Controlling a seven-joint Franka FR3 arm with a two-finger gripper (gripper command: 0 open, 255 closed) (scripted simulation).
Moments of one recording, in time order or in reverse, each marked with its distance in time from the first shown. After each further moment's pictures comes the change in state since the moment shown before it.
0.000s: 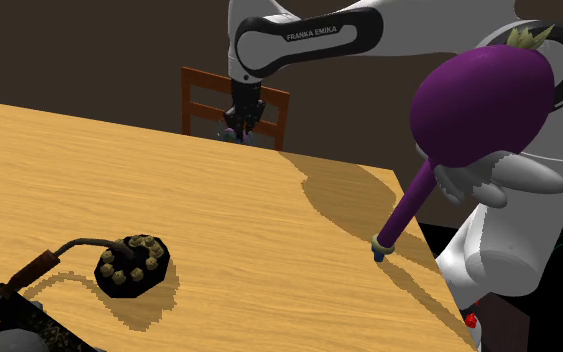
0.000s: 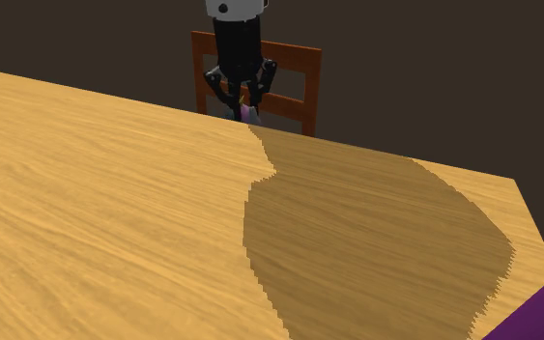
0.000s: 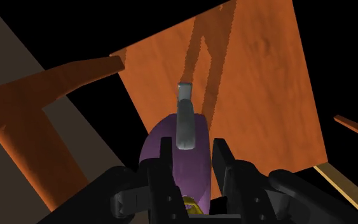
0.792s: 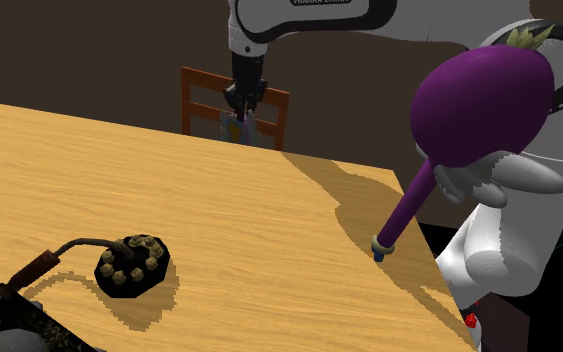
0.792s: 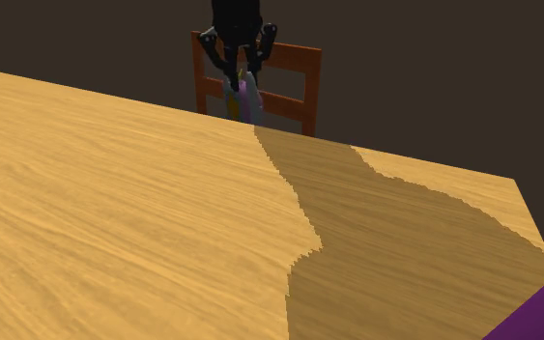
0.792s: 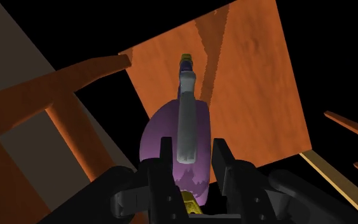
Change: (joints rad) arm 0.004 -0.011 0.003 0.138 0.006 -0.151 -0.009
